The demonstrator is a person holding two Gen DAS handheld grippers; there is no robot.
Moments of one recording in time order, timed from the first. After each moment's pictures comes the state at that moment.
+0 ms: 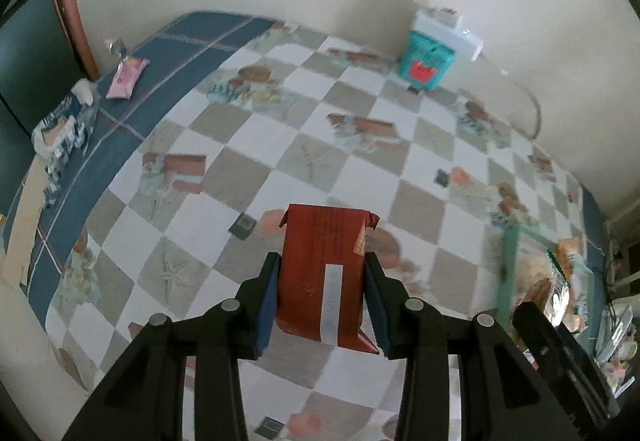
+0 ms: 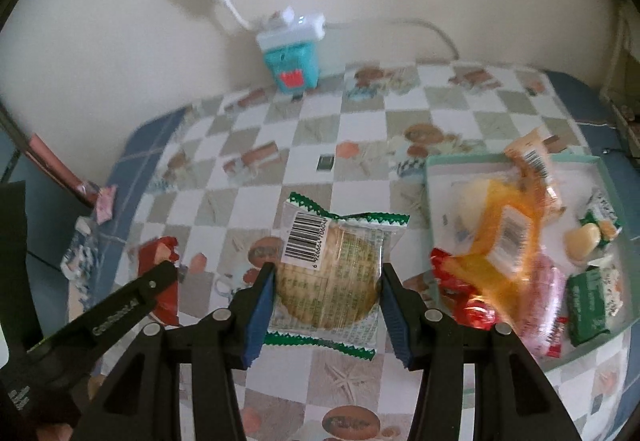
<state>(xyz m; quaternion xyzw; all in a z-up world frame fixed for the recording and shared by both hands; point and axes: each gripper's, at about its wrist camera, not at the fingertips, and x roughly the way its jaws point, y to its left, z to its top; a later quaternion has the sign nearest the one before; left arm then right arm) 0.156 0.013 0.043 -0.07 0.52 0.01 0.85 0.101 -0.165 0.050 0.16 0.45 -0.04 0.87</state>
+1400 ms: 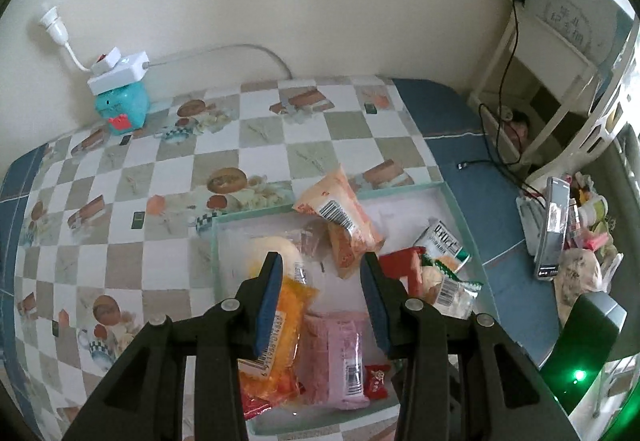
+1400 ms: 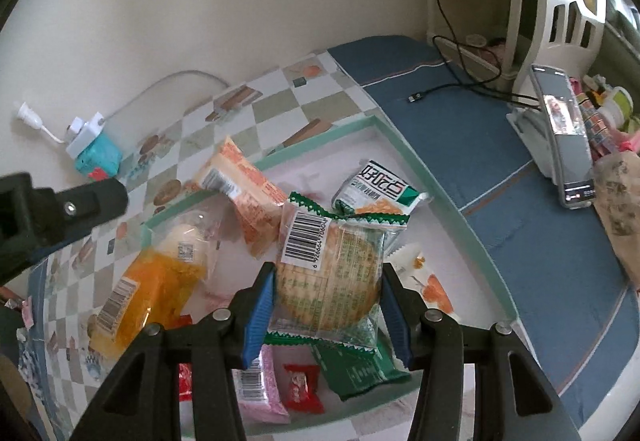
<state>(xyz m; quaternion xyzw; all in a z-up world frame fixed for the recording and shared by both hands) 0.128 -0.283 0.069 0.09 0.50 -0.24 0.83 0.031 -0.385 0.000 0.24 0.42 -0.24 0.84</state>
